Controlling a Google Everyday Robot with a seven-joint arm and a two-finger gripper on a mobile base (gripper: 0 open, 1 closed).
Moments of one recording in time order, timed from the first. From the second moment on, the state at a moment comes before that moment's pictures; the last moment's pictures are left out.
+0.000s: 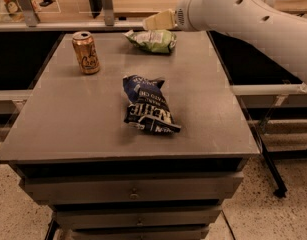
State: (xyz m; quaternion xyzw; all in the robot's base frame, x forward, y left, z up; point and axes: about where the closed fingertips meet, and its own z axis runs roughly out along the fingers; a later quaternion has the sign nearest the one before) arm 0.770 -0.069 0.965 -0.20 0.81 0.10 0.54
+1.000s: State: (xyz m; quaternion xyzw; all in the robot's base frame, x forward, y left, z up) arm 0.825 -0.053 0.910 -0.25 0.81 0.16 0.51
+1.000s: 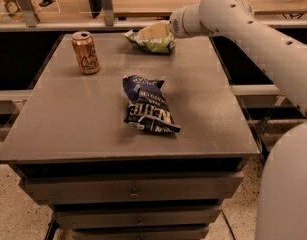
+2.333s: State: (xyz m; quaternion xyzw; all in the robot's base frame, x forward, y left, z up) arm 0.872 -0.042 0.869 -0.32 0.77 0.22 0.50
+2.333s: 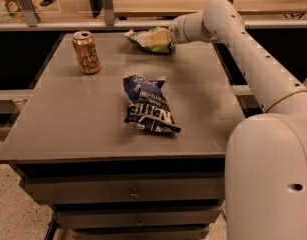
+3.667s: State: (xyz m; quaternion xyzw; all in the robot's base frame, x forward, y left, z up) arm 0.865 -0.016 0.857 -0.38 0.77 0.25 0.46
